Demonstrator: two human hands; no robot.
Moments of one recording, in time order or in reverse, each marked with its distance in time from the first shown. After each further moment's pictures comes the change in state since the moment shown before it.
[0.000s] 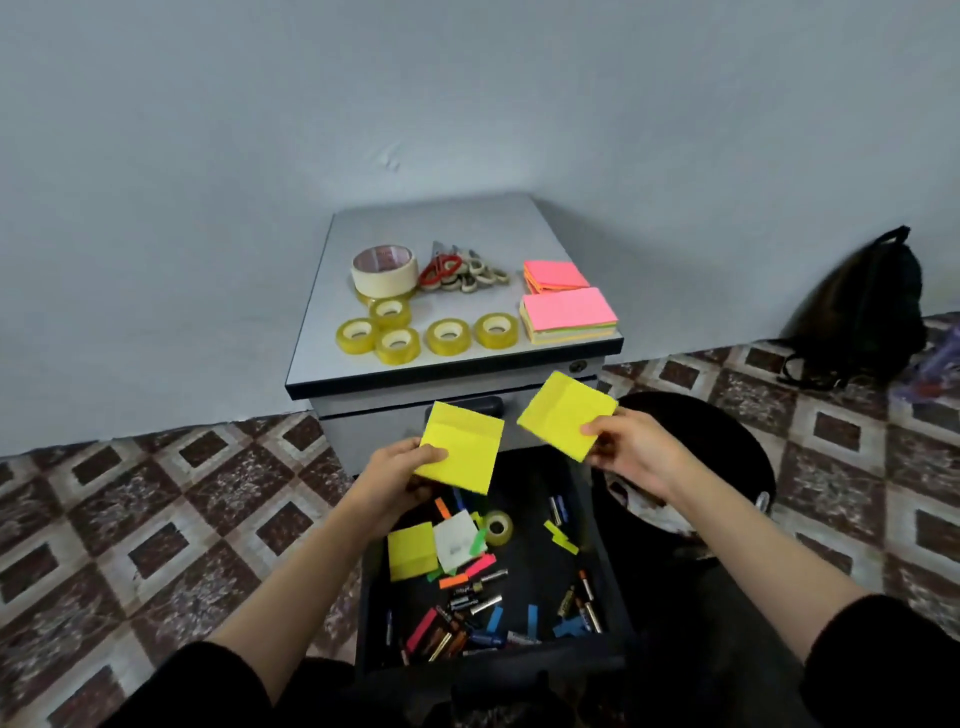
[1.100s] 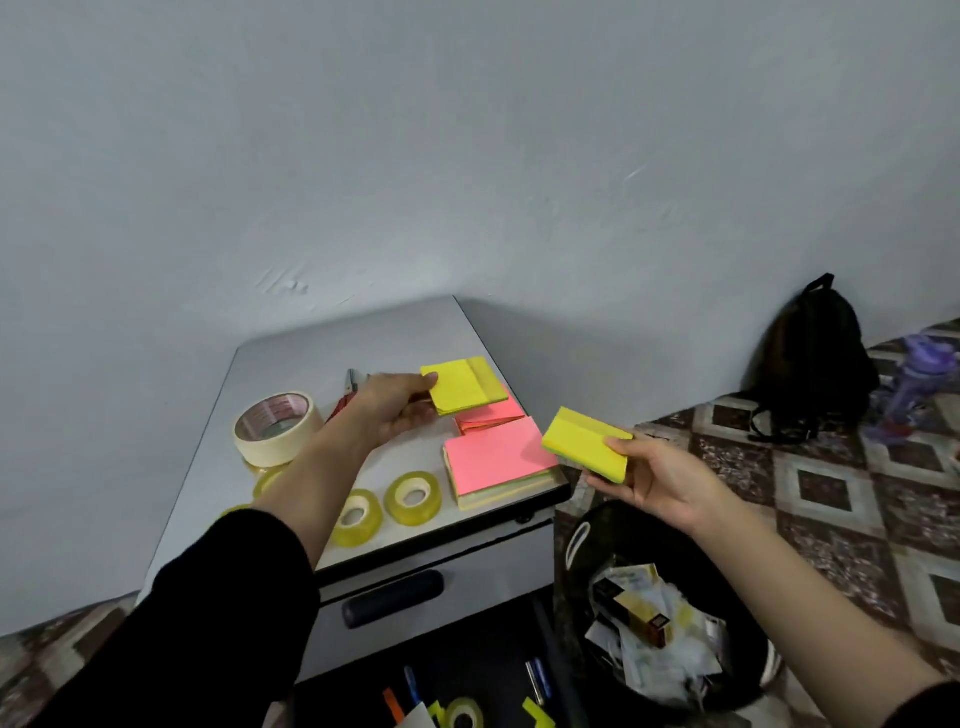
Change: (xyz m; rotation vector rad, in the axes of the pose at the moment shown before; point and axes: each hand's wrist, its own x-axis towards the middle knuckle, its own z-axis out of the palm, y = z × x) left_hand 0.181 0.199 0.102 0.065 -0.080 0.098; right_hand 0.077 -0.106 -0.075 0.427 0.016 -0.041
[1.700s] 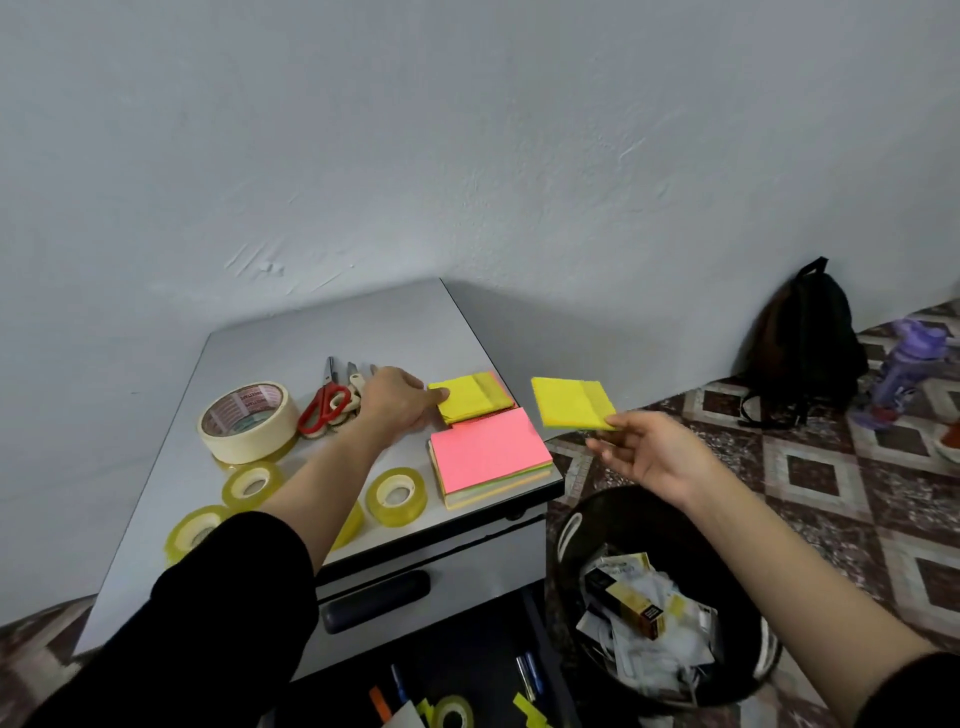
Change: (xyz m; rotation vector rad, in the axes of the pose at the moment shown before) left_hand 0.024 -0.022 0.017 0.634 0.218 0.183; right_hand 0.026 -0.008 -0.005 -0.008 0.169 -0.059
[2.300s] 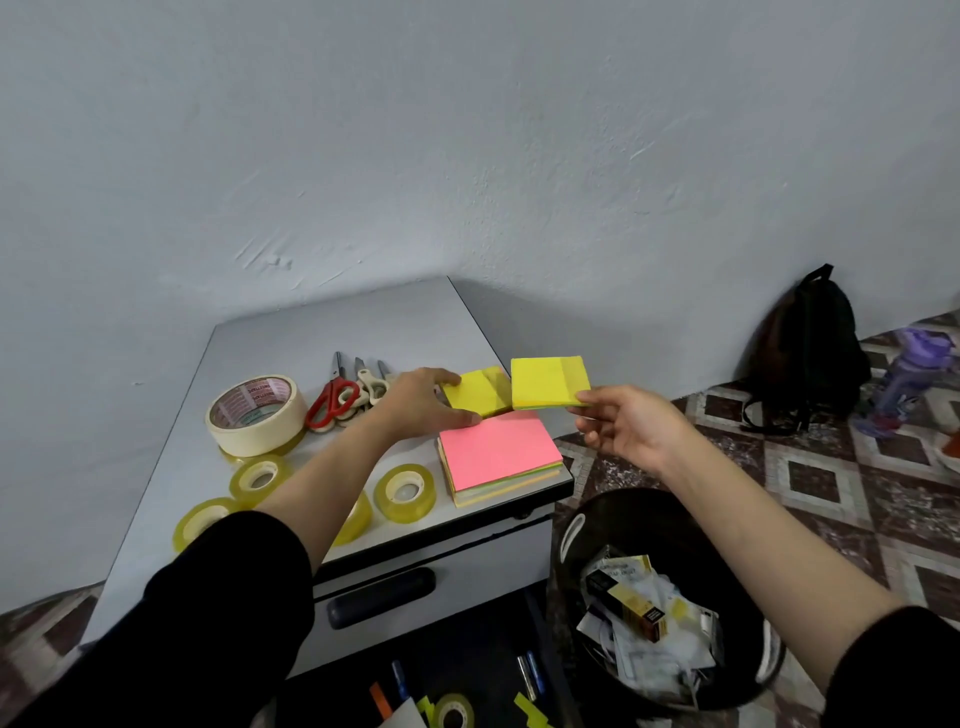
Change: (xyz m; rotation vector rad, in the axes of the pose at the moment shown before) left_hand -0.004 -0.002 -0.002 0.374 -0.190 0.288; right_hand 0.005 -0.010 0.037 -0.193 -0.037 -0.031
